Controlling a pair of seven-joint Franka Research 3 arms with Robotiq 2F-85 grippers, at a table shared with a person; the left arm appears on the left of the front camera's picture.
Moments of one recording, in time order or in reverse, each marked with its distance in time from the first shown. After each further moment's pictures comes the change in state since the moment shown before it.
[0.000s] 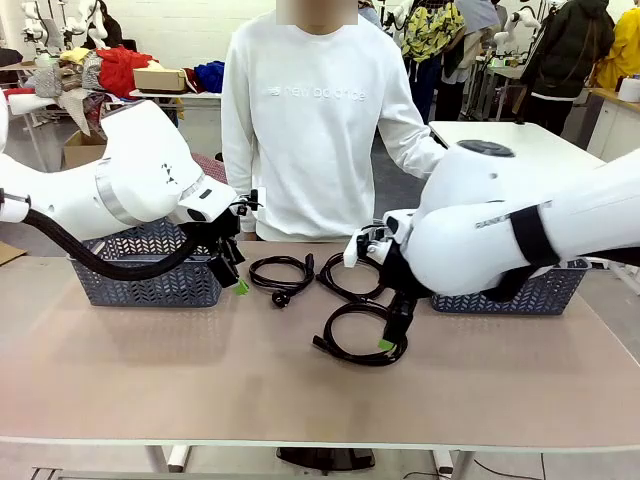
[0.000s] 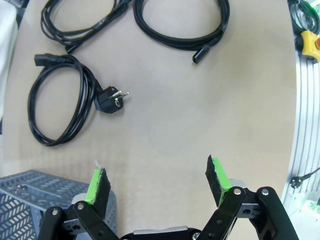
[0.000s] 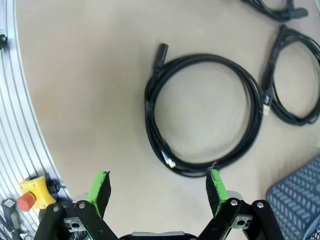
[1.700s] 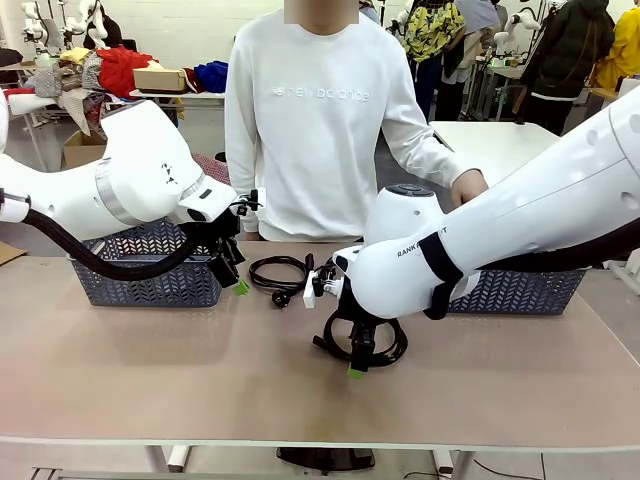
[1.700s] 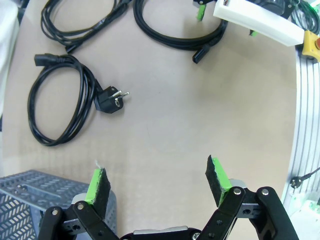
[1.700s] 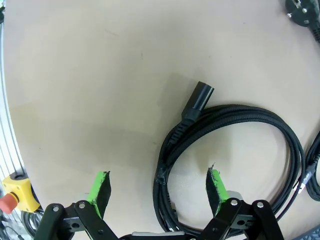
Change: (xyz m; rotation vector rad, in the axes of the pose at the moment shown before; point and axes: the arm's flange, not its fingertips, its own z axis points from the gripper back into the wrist) left arm 0.000 0.000 0.000 0.000 0.000 0.000; right arm 0.040 -0.003 -0.085 0.100 0.077 0.175
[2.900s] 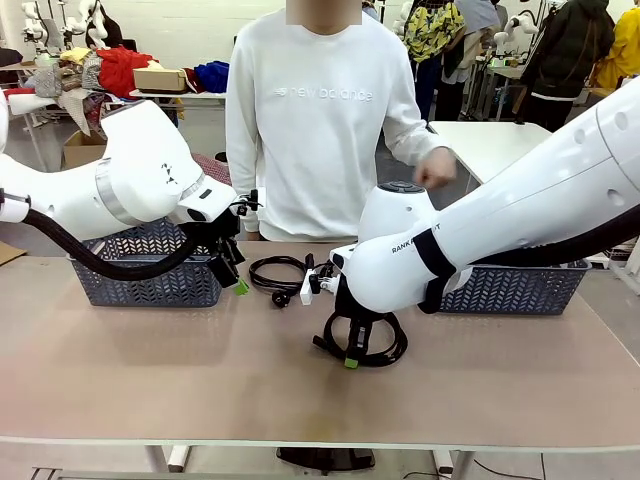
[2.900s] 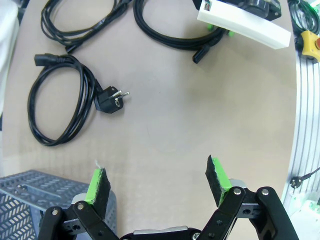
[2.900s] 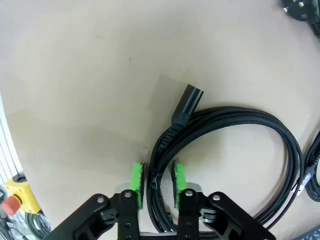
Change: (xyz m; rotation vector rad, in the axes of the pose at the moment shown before) left arm 0.000 0.000 0.000 0.000 0.000 0.000; right arm 0.007 -0.009 -0.002 0.014 0.021 -0.033
